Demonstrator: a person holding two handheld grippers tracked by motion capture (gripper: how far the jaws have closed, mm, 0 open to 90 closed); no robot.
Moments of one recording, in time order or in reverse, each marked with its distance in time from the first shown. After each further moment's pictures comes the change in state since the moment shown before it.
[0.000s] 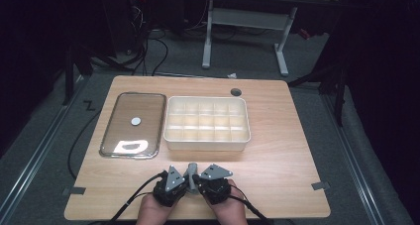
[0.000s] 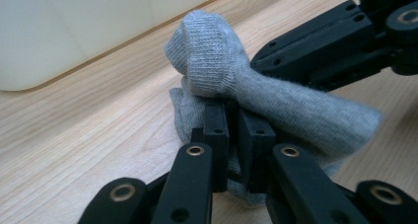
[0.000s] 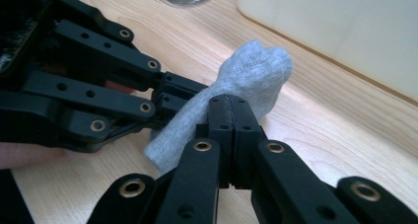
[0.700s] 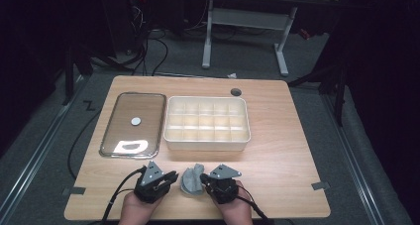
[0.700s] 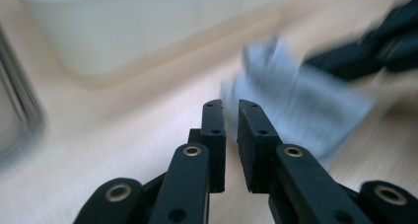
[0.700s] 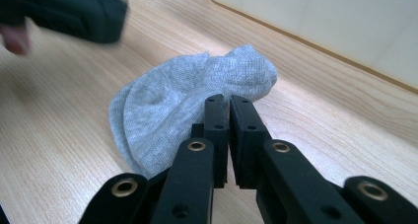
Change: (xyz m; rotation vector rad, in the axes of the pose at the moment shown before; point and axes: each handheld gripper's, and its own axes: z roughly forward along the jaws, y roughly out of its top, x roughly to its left) left arm 0.037 -0.009 -0.030 0.038 -0.045 -0.089; right arm -0.015 -0.013 -0.006 0.004 -0.031 0.050
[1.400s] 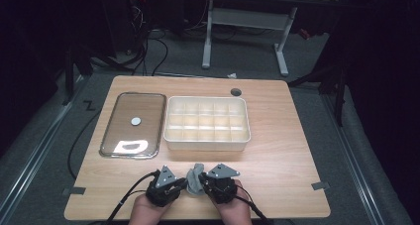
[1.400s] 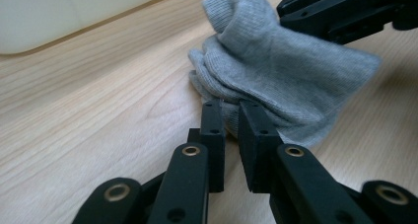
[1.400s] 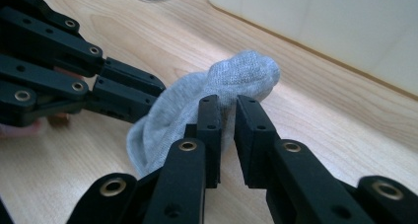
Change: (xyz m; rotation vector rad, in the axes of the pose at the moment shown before) left arm -0.019 0.003 0.024 0.004 -0.058 0.020; right arm 0.005 0.007 -0.001 0.006 -0.029 0.005
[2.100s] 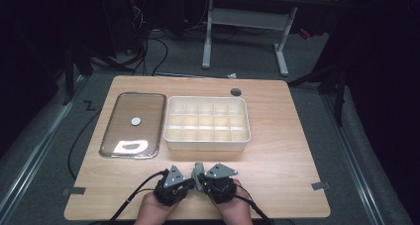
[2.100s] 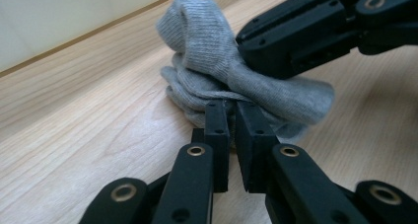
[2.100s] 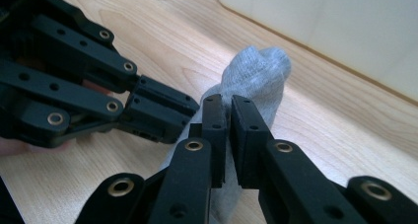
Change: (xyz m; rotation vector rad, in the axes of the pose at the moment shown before) left arm -0.013 0.007 0.011 -0.014 -0.048 0.048; right arm 0.001 0.003 -0.002 0.006 0.029 -0.038
